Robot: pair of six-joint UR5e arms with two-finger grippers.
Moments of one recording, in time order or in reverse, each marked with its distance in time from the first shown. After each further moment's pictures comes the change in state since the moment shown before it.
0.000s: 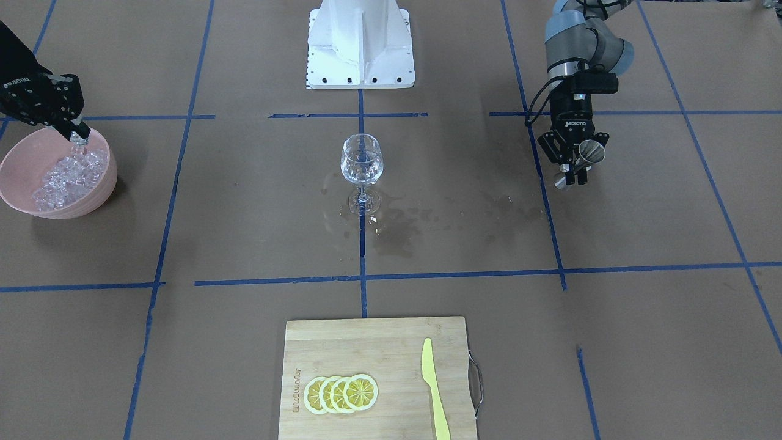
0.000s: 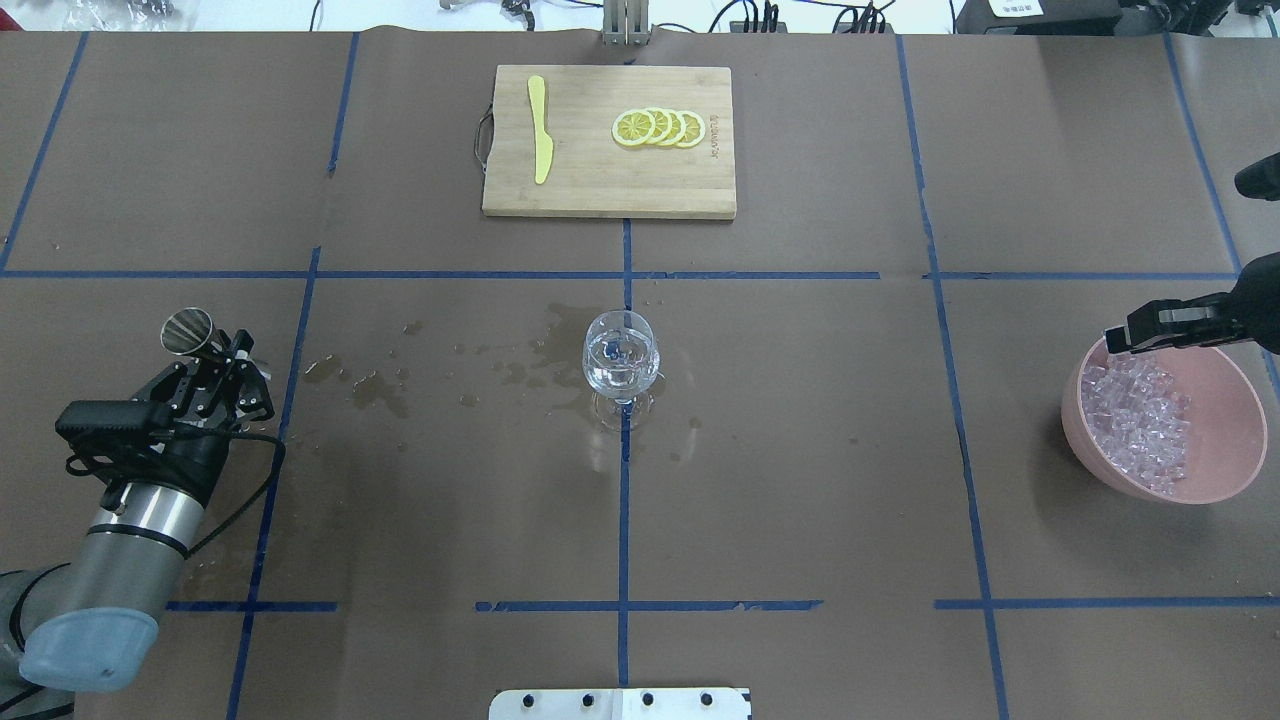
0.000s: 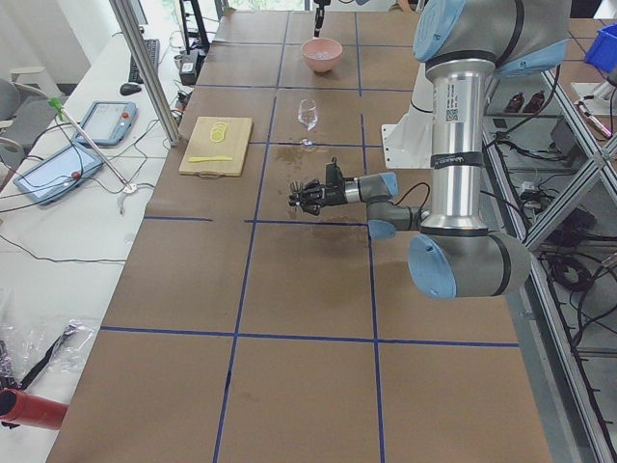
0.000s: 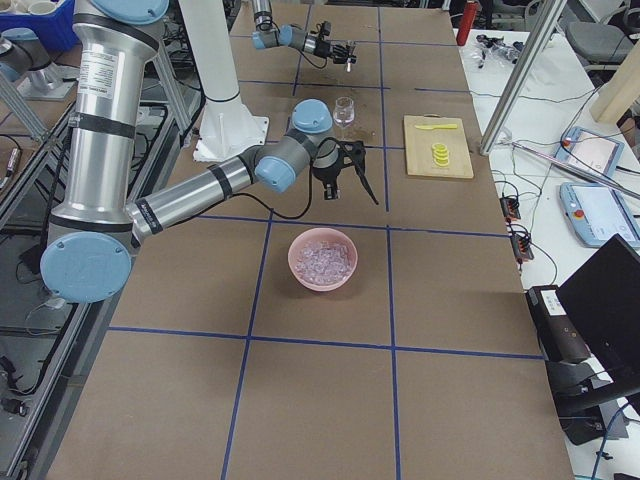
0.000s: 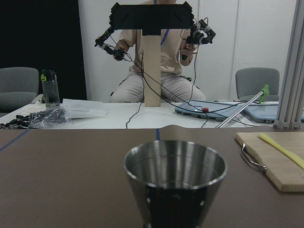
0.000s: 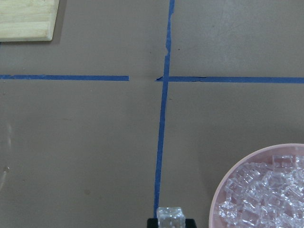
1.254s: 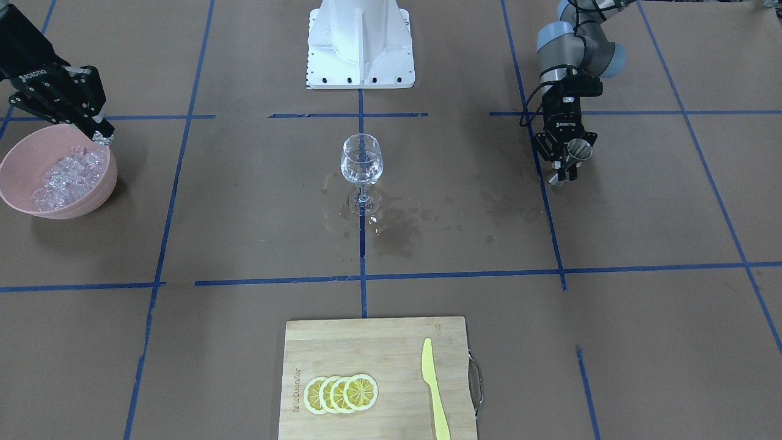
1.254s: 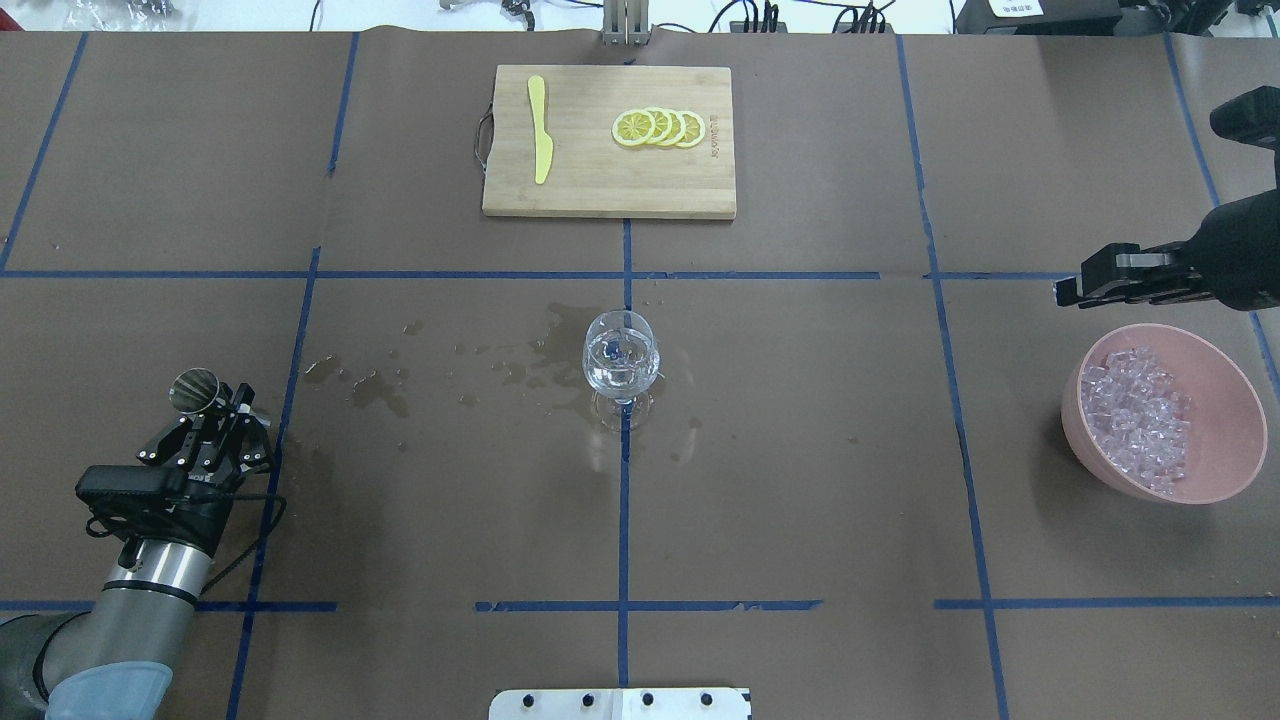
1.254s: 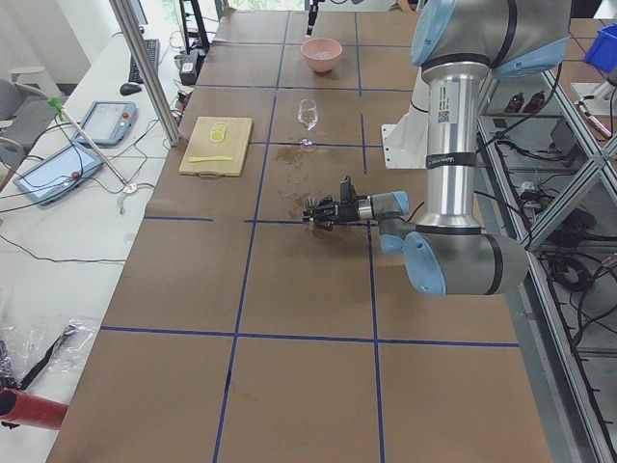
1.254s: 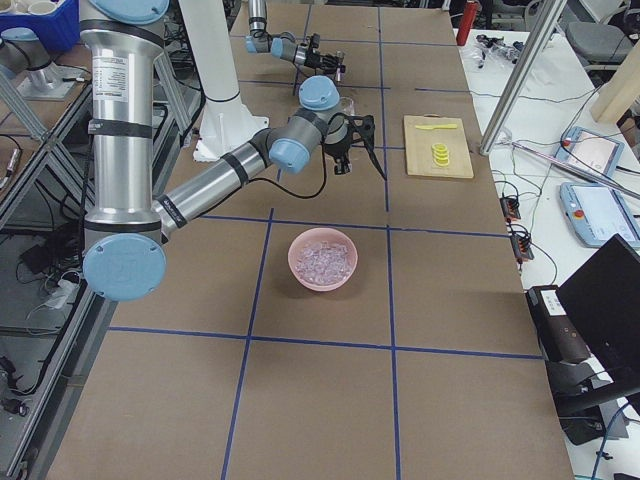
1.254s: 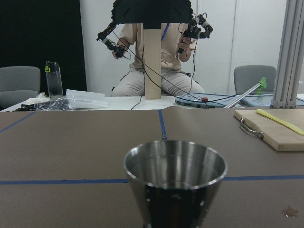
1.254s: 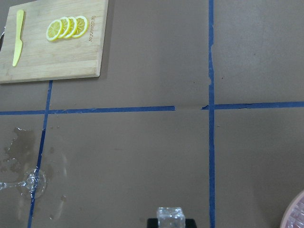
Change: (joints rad) left arm 0.091 0.002 0.122 0.001 0.102 -0.082; right arm -0.001 0.116 0.009 0.002 -0.003 0.117
